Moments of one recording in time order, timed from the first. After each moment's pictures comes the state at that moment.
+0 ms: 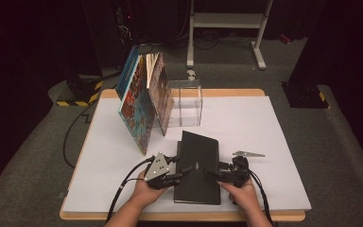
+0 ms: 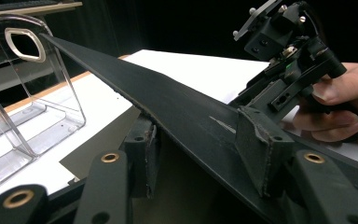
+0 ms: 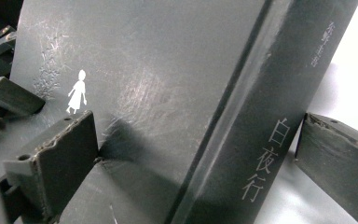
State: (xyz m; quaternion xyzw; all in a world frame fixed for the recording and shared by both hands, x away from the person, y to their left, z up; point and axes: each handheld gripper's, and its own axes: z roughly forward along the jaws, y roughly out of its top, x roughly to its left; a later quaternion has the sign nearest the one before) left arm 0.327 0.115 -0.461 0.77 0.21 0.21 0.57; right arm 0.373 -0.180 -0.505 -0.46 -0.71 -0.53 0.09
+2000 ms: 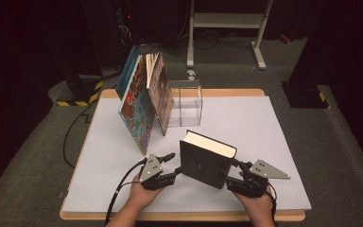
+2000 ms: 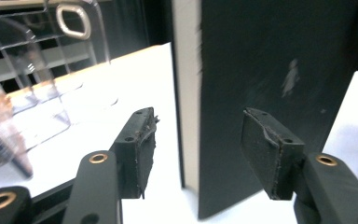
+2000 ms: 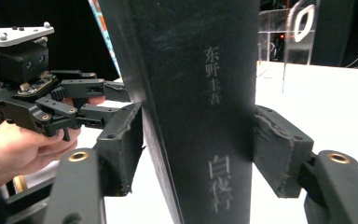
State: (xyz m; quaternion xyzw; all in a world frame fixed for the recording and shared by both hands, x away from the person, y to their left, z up) left arm 0.322 0.136 -0.475 0.75 0.28 0.23 0.56; right arm 0.310 -0.197 -0.444 -0.34 -0.71 -0.60 -0.15
